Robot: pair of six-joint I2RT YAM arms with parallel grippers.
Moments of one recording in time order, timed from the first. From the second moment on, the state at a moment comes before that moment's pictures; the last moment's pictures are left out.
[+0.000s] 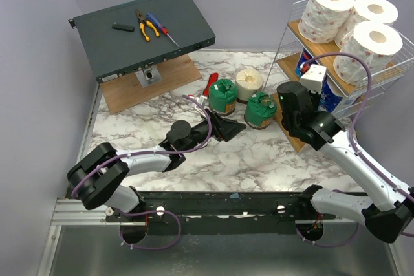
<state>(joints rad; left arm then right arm) -0.86 1.43 0.55 1.04 0.17 -0.91 0.64 1.08 1.14 -0.63 1.17 0.29</state>
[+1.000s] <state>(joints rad) -0.86 1.45 0.55 1.06 0.22 -0.93 0.54 1.08 1.24 -0.71 1.07 0.28</state>
